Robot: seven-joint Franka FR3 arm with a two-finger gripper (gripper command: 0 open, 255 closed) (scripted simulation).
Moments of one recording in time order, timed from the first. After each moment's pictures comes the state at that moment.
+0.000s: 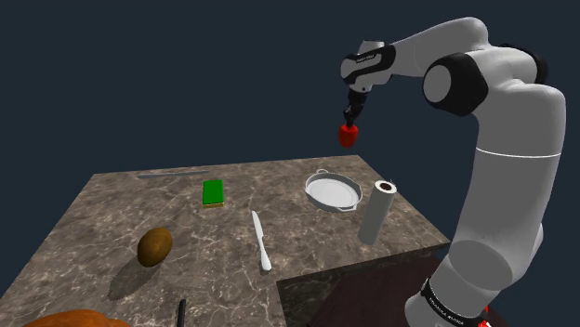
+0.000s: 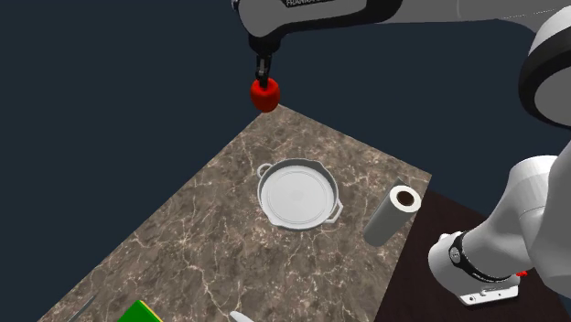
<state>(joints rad) -0.22 0.31 -0.44 -1.62 0.11 2.04 -0.64</state>
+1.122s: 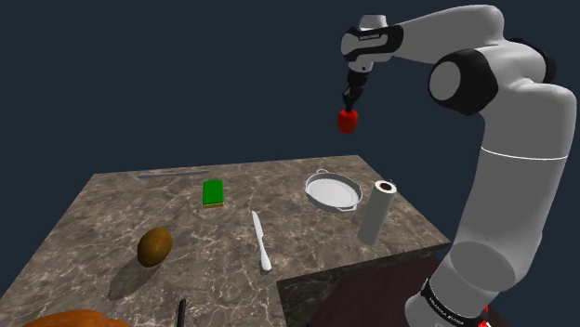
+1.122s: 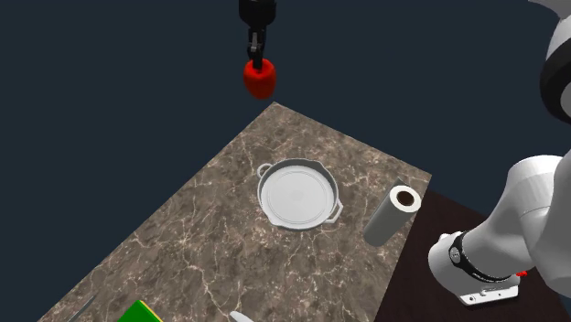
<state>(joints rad) -0.19 0.26 -0.44 -1.48 0.08 1.87 -0.59</state>
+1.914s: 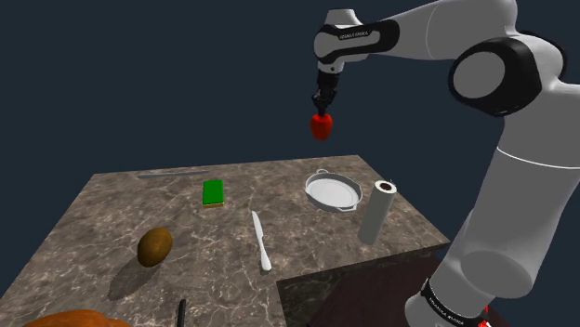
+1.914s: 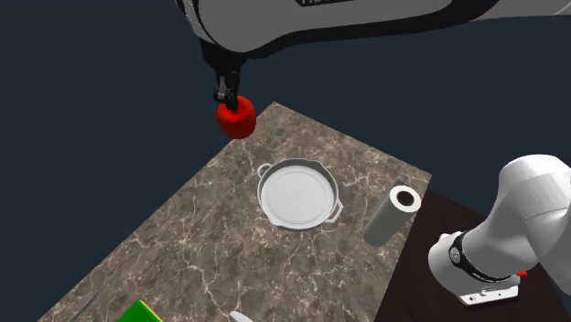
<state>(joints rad) 0.00 0.14 -0.34 -1.63 -0.02 1.89 -0.29</state>
